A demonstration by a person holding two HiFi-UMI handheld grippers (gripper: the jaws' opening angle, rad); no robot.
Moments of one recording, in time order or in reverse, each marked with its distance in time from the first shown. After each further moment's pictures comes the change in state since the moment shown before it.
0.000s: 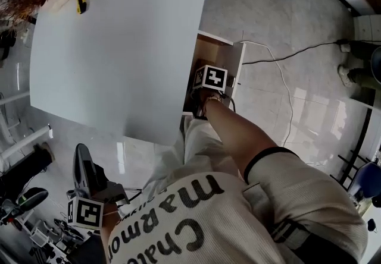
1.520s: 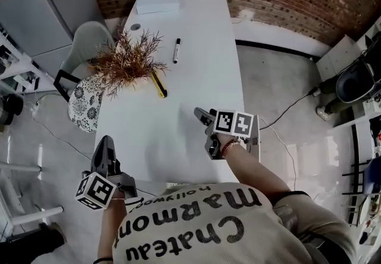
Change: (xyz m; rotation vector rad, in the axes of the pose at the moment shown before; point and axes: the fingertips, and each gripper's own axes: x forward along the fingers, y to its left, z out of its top) left arm 0.140 0.123 0.240 -0.073 -0.131 -0.485; right arm -0.190 0.345 0.099 -0.143 -0.628 0.245
